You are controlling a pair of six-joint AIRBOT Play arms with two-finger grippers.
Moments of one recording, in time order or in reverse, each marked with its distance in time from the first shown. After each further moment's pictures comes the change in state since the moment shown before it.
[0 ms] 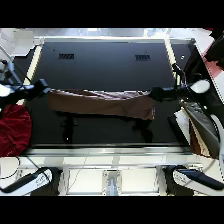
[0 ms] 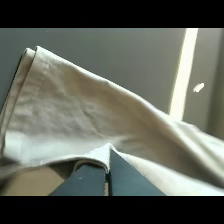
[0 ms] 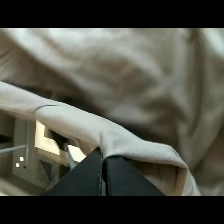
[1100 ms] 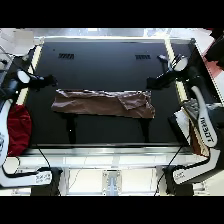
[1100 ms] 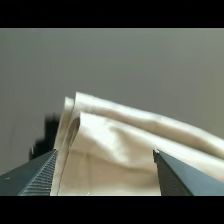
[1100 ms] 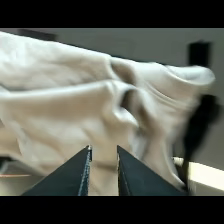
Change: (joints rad) left arm -0.114 -0.134 0.214 0.377 0.064 -0.155; right arm 0.014 -0.339 0.527 -0.358 0.291 0.099
